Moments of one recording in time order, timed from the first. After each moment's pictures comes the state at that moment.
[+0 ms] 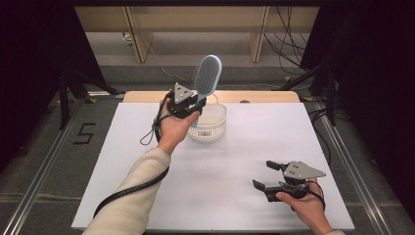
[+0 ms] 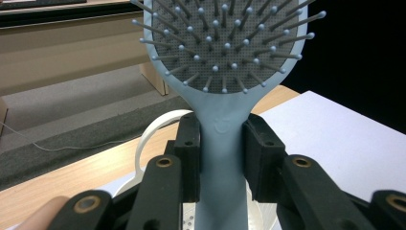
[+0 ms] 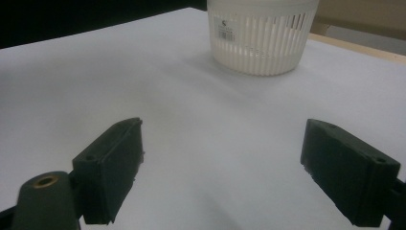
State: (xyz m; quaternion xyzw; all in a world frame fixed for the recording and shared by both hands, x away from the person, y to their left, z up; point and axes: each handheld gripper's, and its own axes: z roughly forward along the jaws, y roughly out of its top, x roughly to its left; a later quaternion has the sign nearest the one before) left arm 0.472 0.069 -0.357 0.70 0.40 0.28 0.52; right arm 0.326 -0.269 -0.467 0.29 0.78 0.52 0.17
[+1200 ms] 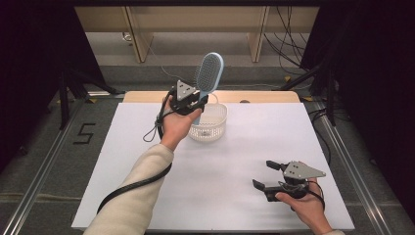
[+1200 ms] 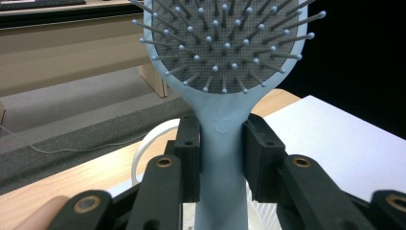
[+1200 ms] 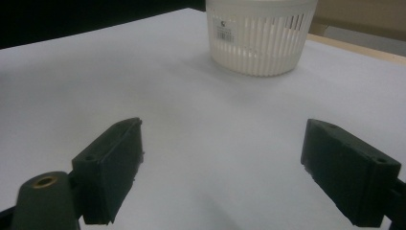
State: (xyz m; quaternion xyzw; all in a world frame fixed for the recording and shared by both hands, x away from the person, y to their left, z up) left arm 0.482 0.063 -0.357 0.70 0.40 0.28 0.53; right arm 0.326 -0.269 -0.467 0.29 0.78 0.52 0.17
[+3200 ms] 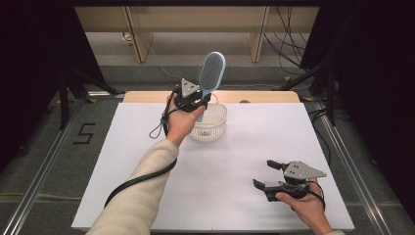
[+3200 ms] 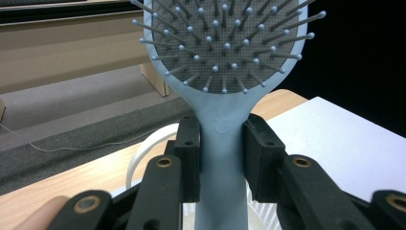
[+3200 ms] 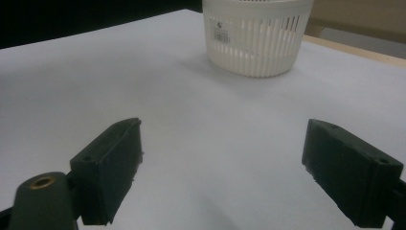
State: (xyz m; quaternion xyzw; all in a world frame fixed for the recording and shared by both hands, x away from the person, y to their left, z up) left arm 0.500 0.053 -0.367 0.70 0.40 0.28 0.53; right arm 0.326 -0.269 -0.467 0.30 0.78 0.52 0.18
